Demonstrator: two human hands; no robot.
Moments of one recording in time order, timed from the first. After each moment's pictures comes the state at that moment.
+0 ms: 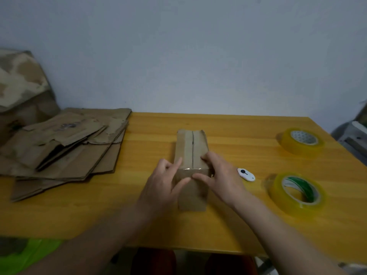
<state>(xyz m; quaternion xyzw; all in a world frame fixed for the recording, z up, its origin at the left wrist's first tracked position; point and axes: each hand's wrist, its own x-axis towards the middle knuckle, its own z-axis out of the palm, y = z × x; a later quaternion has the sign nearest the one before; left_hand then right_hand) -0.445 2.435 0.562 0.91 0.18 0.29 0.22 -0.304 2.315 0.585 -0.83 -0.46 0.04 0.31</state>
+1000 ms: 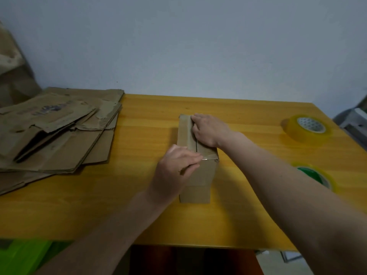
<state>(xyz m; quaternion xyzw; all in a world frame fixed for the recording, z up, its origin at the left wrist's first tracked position) -0.407 2.460 0.538 0.86 0.01 0.47 0.21 -0.246 2.420 0.612 -0.85 -0.52 0.03 0.06</state>
